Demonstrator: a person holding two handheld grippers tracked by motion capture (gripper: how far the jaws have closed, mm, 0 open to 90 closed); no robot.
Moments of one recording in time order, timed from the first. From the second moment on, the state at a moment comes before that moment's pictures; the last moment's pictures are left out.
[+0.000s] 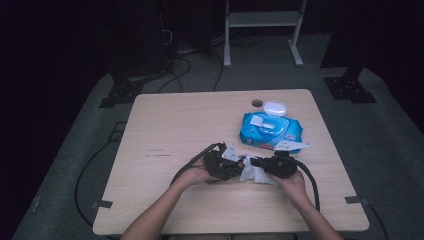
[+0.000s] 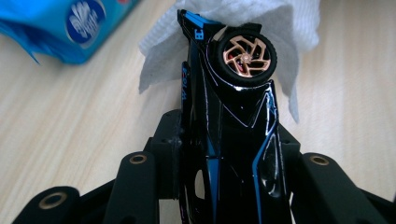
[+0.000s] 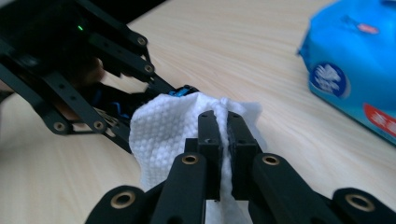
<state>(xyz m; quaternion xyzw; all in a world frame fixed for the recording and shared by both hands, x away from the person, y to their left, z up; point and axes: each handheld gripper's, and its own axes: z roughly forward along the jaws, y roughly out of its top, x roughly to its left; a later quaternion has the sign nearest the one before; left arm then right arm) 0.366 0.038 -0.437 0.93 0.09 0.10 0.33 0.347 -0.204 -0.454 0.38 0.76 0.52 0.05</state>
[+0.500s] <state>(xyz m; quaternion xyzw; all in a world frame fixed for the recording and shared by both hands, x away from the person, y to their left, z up) 0.345 0.071 -0.422 0.88 0.10 0.11 0.44 0.333 -0.185 -0.416 0.31 0.75 0.57 0.08</state>
